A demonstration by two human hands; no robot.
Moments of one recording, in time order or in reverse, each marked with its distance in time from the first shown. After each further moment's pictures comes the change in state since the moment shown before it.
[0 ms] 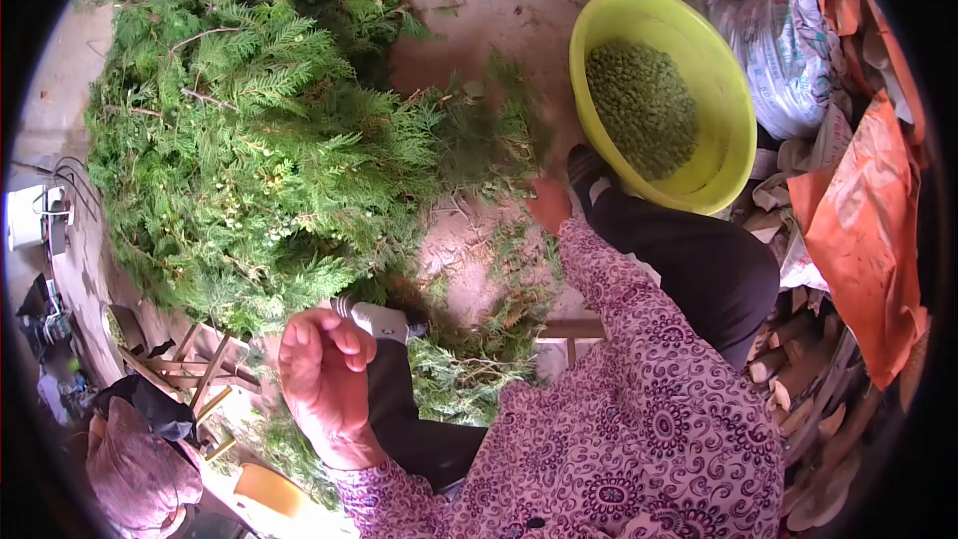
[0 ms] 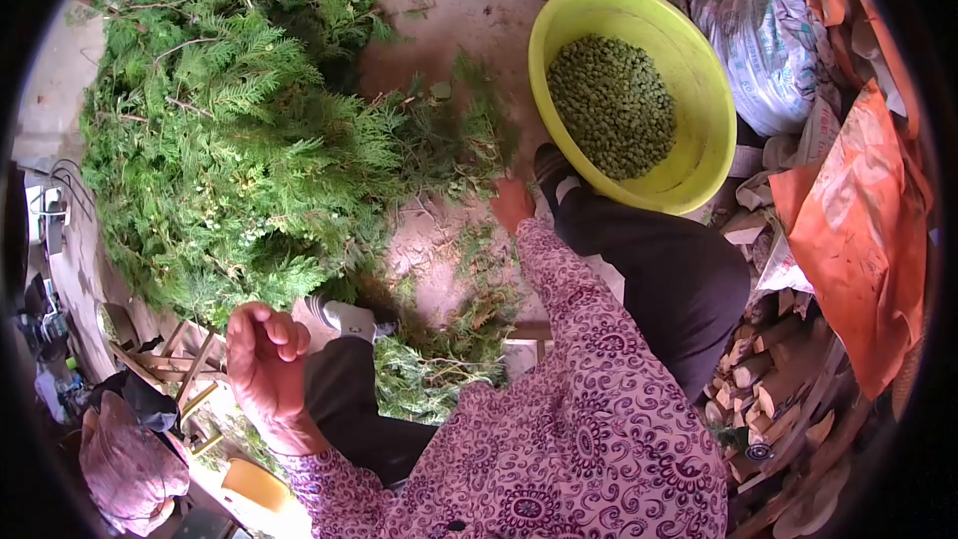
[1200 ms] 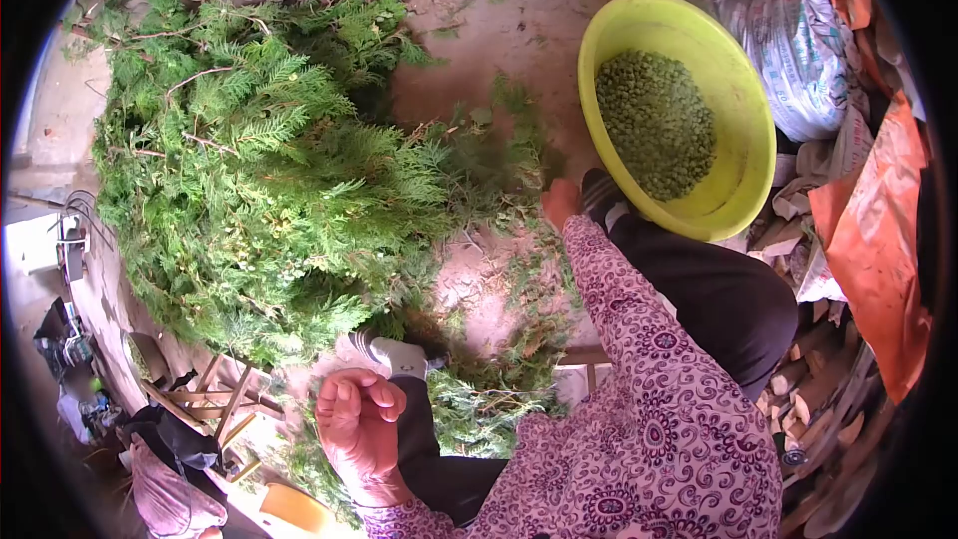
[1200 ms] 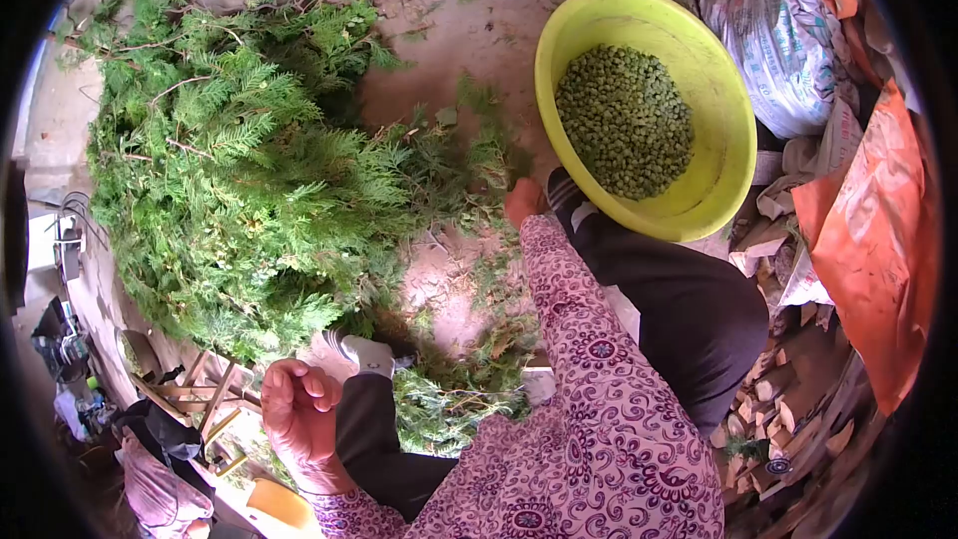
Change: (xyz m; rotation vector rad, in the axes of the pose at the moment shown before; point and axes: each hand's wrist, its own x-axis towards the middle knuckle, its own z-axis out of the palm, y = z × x) left_hand 0.005 -0.016 -0.003 0.101 0.053 -0.112; right_hand 0.064 0.004 0.010 0.015 0.245 0.197
